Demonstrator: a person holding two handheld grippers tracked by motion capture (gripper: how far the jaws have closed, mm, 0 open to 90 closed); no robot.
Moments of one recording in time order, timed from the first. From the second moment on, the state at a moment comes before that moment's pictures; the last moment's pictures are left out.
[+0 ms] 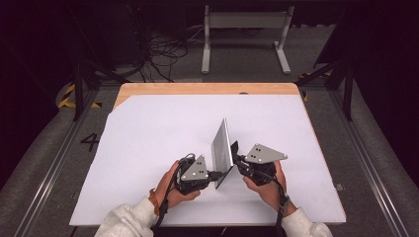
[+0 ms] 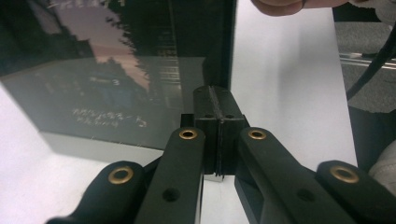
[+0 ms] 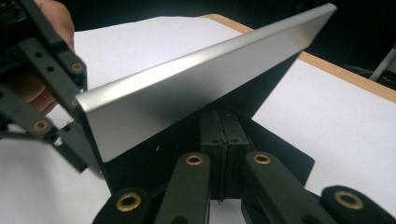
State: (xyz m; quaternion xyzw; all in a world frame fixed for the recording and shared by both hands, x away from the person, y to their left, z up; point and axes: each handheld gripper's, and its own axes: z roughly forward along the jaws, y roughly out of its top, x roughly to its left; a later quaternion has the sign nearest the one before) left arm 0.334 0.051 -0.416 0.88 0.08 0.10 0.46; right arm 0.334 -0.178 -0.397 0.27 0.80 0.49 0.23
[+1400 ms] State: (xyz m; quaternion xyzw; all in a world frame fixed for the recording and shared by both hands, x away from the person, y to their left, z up) left arm 0.335 0.049 -0.414 0.87 0.08 0.12 0.46; right arm 0.319 -0.193 -0.401 0.27 0.81 0.46 0.22
